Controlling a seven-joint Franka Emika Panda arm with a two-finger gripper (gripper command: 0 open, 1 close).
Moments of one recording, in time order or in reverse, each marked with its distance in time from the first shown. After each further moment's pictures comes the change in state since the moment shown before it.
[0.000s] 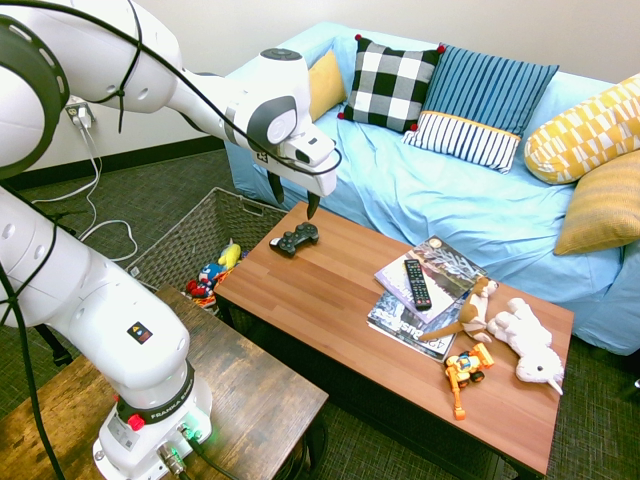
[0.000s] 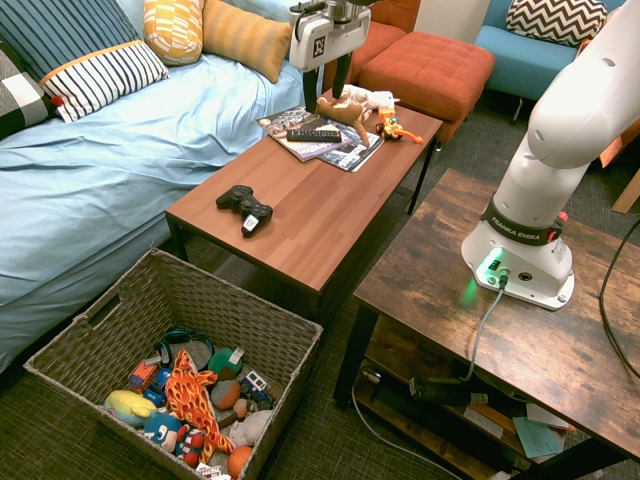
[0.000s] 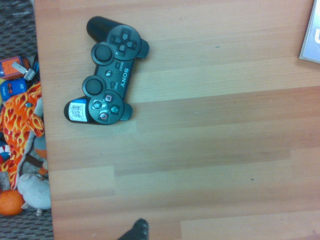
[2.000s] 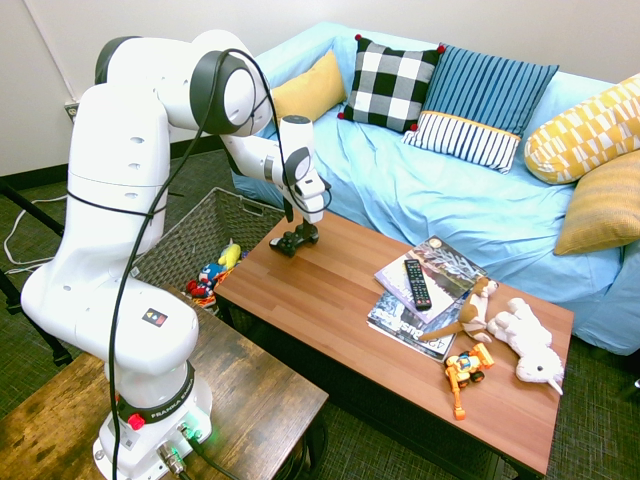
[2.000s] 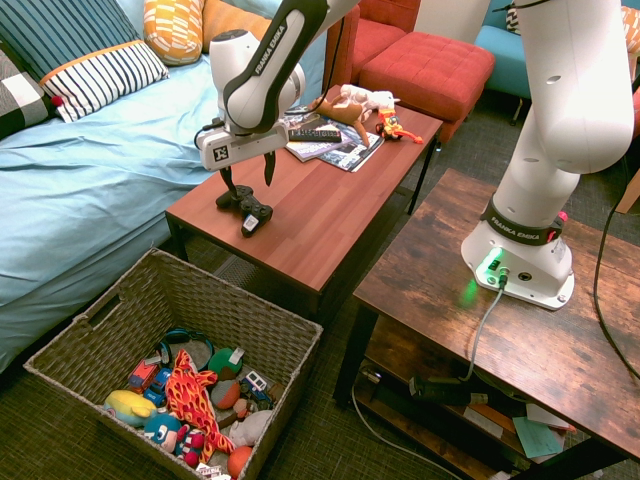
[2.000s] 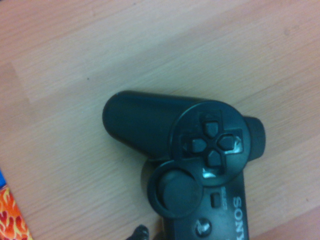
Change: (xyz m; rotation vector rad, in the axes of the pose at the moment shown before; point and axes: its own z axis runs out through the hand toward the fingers) arm 0.014 -0.169 0.238 -0.092 -0.046 0.346
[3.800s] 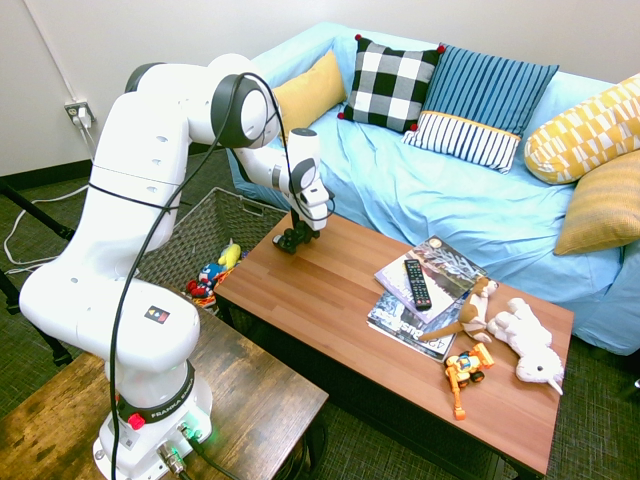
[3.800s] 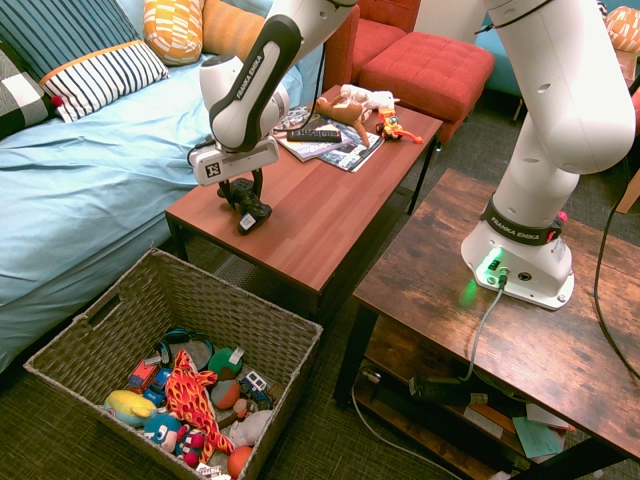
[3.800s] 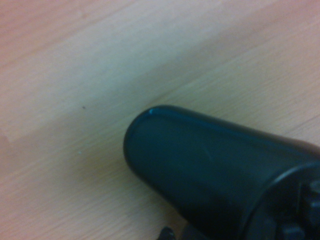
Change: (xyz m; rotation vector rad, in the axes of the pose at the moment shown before) arm 0.000 -0.032 0.017 -0.003 -0.011 0.001
